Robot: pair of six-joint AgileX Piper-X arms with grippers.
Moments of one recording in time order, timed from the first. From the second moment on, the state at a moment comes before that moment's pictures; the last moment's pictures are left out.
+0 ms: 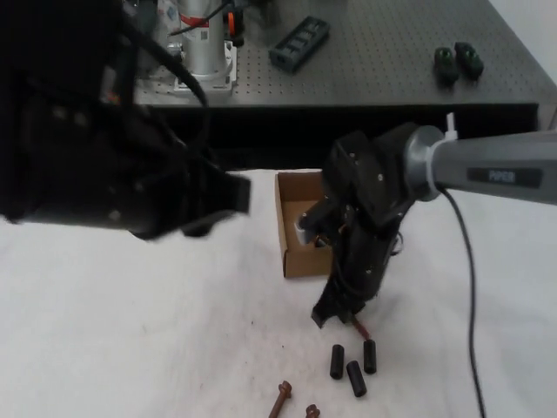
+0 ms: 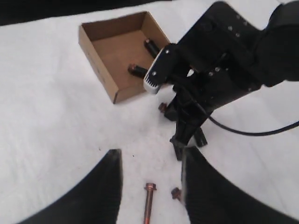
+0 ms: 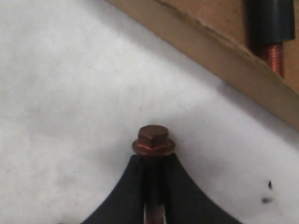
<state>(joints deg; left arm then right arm) -34.0 70.5 -58.4 41.0 11.1 -14.8 18.7 109.2 -73.0 48.0 2.7 -13.5</state>
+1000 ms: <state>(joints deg) -45.5 117.3 -84.7 49.6 15.2 -14.7 2.7 49.5 -43.6 51.9 2.2 0.0</state>
